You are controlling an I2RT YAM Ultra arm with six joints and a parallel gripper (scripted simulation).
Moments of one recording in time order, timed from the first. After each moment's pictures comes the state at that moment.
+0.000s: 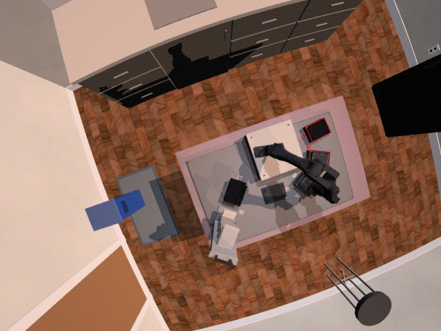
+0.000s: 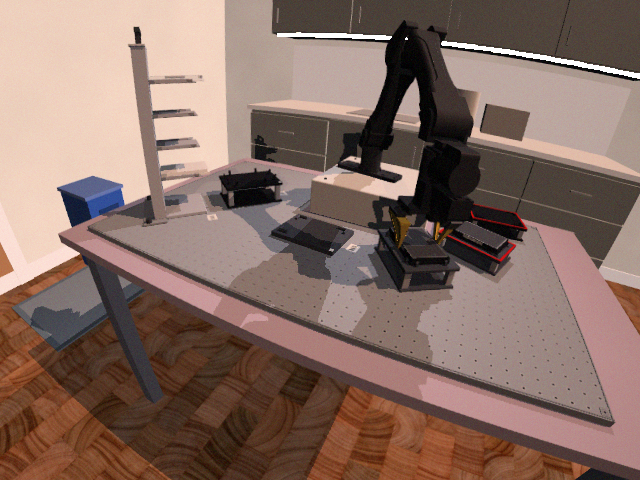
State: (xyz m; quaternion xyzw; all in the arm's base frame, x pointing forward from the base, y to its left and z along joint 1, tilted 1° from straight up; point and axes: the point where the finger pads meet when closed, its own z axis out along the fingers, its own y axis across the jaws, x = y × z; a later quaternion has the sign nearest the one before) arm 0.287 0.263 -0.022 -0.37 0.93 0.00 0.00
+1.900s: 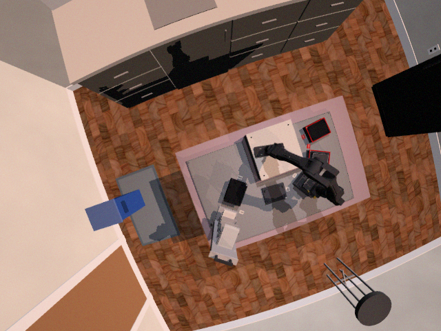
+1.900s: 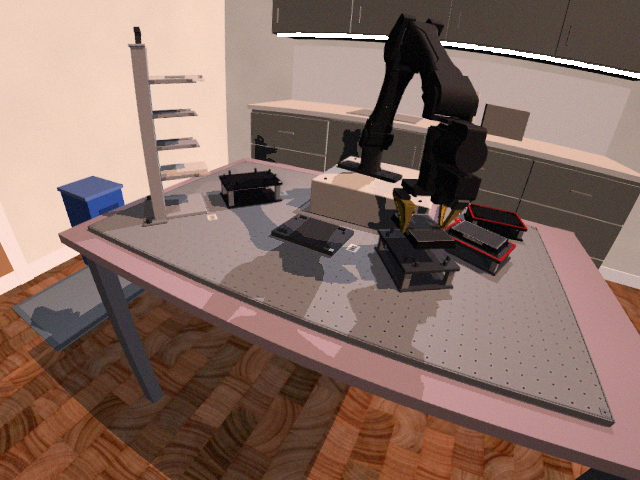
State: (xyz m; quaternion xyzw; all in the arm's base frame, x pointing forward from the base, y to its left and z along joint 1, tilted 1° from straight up) arm 0.290 0.265 0.015 -0.37 0.93 0.01 0.01
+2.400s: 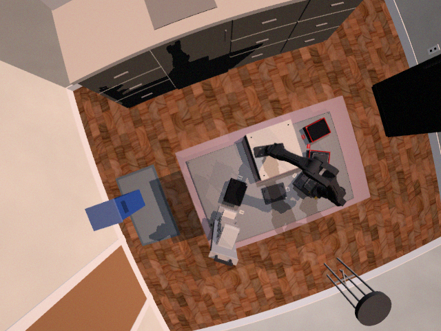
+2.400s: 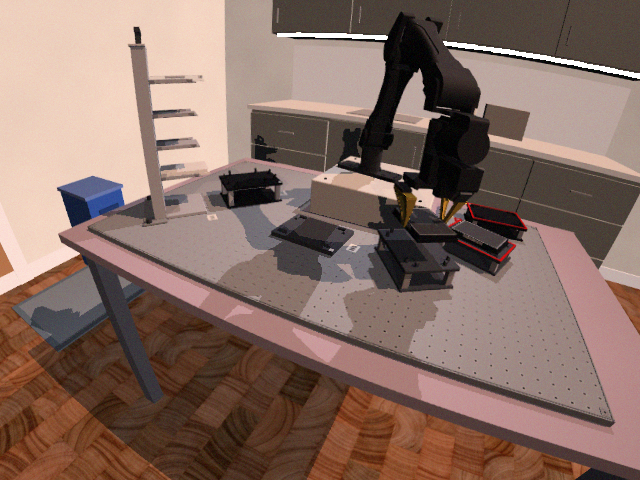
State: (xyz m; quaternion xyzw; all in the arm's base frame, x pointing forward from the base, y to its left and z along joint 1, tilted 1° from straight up) arm 0.290 0.265 0.028 -0.37 0.93 0.01 0.01
